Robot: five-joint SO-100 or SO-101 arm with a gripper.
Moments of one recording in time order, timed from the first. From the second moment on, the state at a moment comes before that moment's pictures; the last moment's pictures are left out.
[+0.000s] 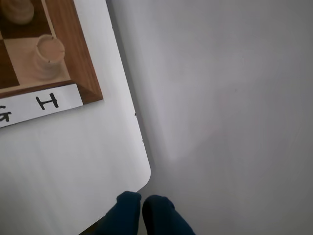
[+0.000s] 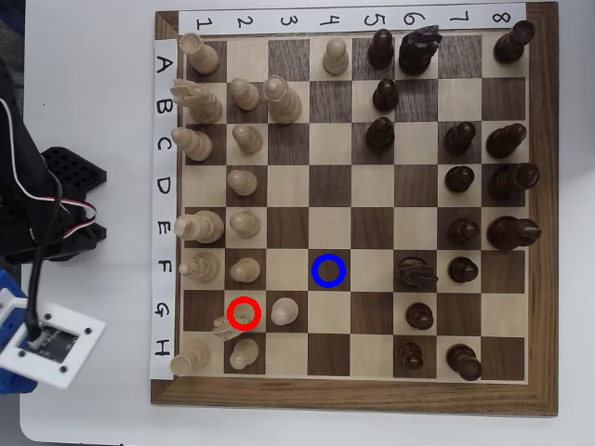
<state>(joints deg) 74.4 165.6 130.7 81.6 29.4</state>
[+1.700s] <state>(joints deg) 45.1 125.8 69.0 95.8 59.8</state>
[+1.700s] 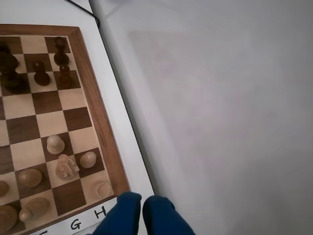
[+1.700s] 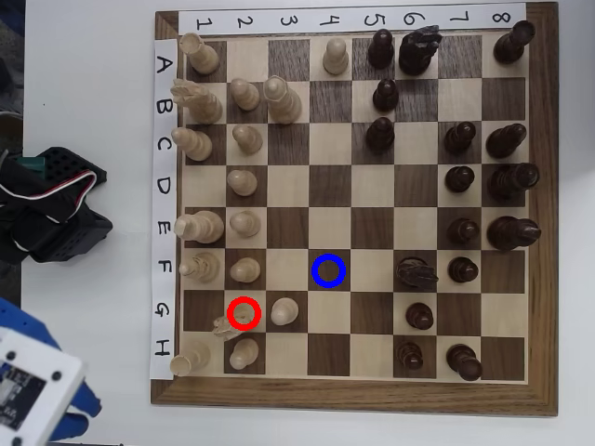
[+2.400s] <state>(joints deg) 37.9 123.2 68.9 96.1 67.1</state>
